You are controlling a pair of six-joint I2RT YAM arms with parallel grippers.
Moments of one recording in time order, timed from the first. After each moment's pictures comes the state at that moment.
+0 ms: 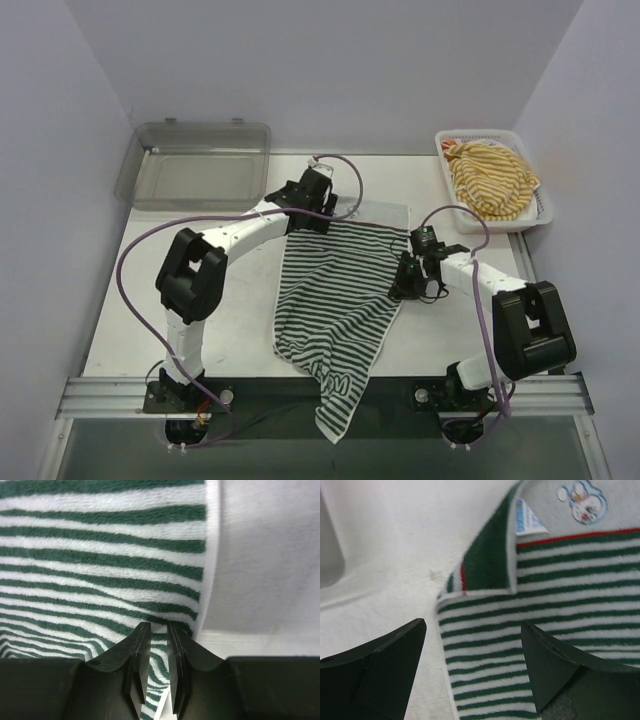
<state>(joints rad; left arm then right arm) -0.64 2.01 1.61 -0.43 -0.35 -0.22 0.27 1.46 0.70 -0.45 -0.13 0.62</state>
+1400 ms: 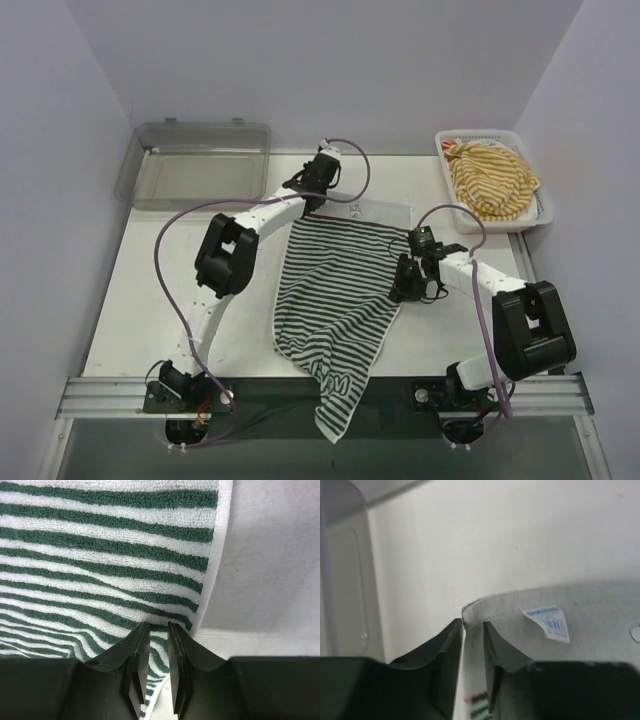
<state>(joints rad) -0.61 2.36 1.95 -0.30 -0.51 -0.05 0.30 1.46 0.72 -0.50 -0.12 0.57</state>
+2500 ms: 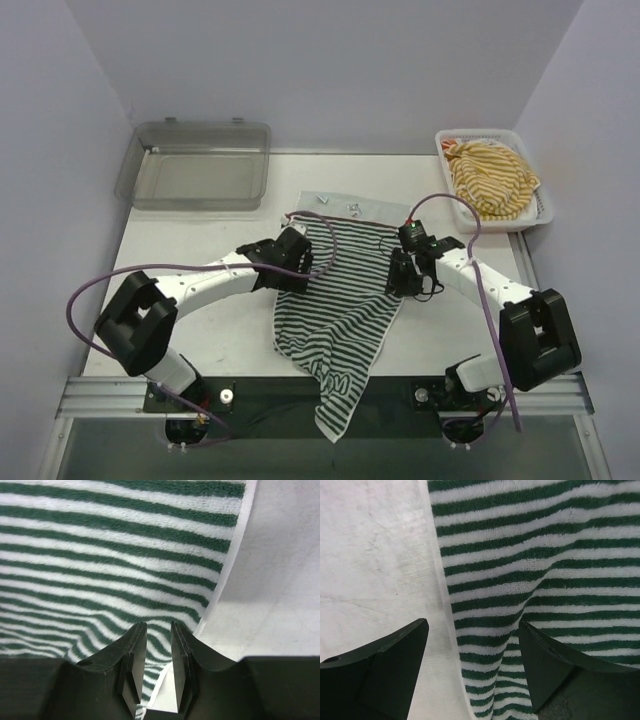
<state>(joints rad) -0.79 1.55 1.01 -0.50 -0.30 -0.47 0.39 1.40 0.81 -0.62 -0.04 0.58</state>
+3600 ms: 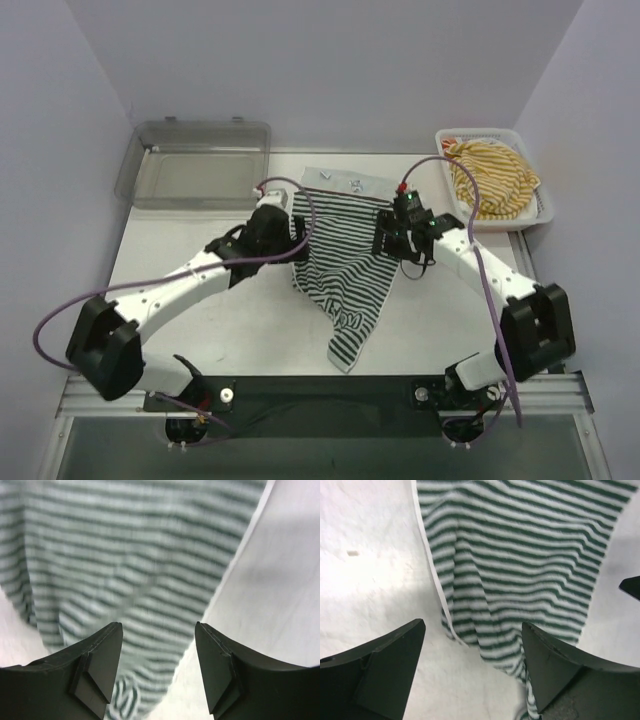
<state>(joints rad) -0.67 1.48 1.10 -0.36 -0.22 -0.59 0.37 1.55 1.13 -0.58 0.07 0.49</state>
